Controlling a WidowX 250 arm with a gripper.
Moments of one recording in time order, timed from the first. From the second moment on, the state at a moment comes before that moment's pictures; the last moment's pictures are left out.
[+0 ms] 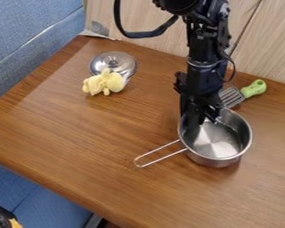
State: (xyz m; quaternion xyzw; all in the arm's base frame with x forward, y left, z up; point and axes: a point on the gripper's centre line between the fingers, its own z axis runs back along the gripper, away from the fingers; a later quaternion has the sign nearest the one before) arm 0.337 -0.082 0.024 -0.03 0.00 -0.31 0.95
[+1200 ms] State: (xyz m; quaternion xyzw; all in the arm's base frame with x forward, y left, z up) arm 0.305 0.107 0.057 0.05 -0.02 -0.19 0.98
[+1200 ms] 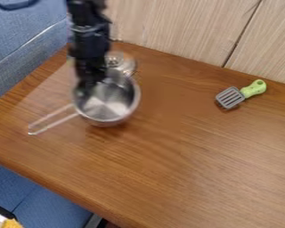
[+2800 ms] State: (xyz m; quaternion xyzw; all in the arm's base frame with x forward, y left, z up) arm 0.259 0.173 0.025 0.08 0.05 -0.02 1.00
